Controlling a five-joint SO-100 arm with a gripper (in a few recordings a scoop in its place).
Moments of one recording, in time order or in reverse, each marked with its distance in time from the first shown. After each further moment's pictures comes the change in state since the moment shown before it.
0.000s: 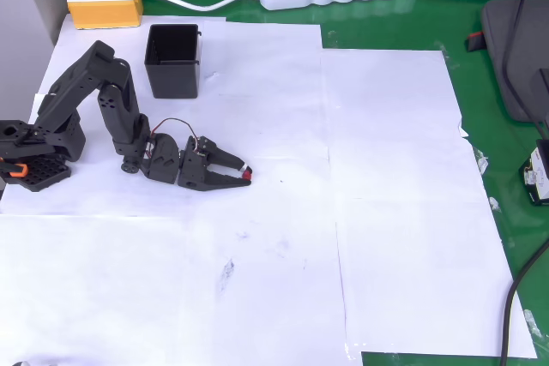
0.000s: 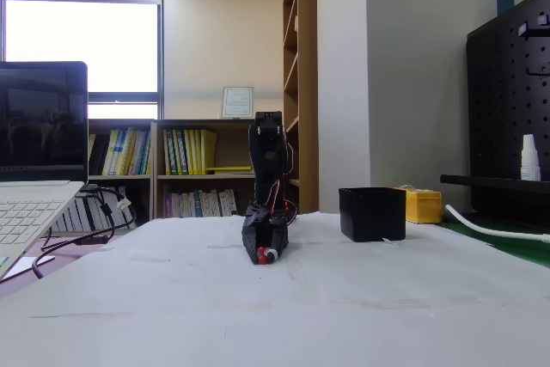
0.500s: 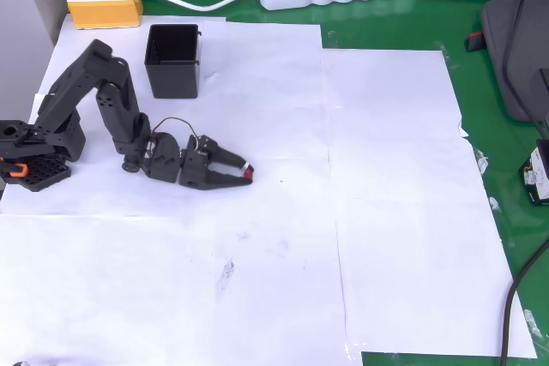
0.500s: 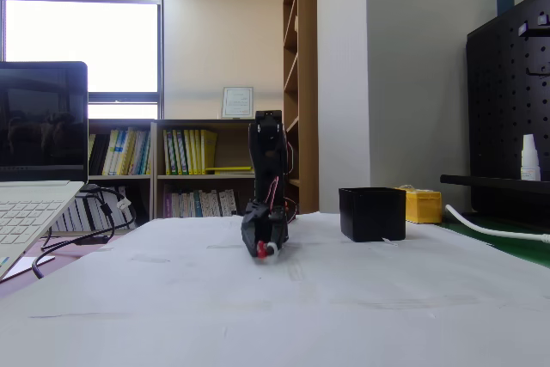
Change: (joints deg) arm -0.7 -8.6 0.4 2.5 2.7
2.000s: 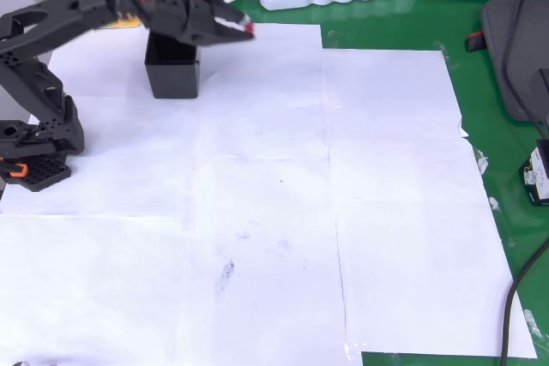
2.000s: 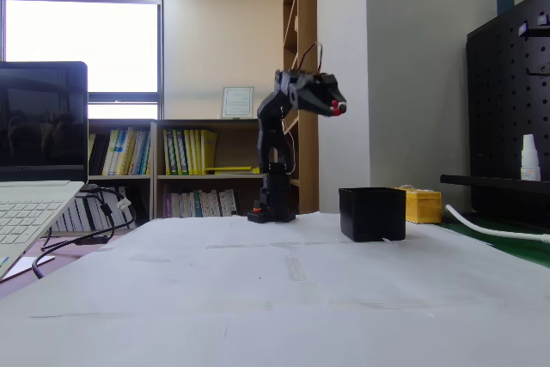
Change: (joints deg) arm -24.2 -51.0 62.0 143.3 12.0
